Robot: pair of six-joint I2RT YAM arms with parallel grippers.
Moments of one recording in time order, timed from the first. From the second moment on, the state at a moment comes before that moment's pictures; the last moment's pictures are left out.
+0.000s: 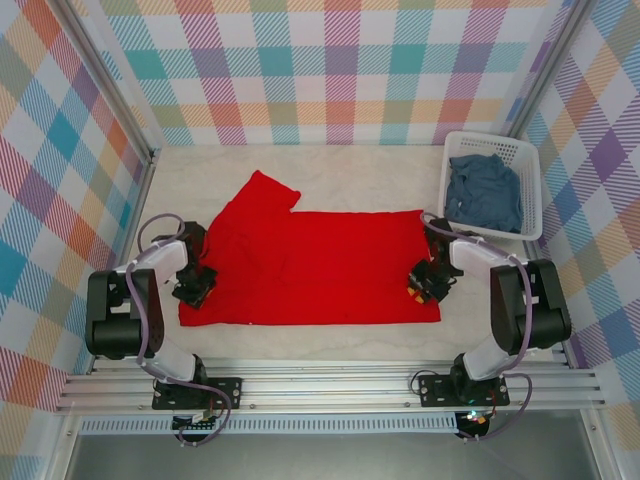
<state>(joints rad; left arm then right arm) 0.06 1.55 0.82 -0.84 -0.09 -1.07 0.19 1.58 0.83 -0.80 -0.22 0.99</state>
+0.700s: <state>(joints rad) 0.18 1.42 0.70 -0.85 -0.16 -1.12 0.37 1.55 0.77 -0.87 -0.30 1.11</state>
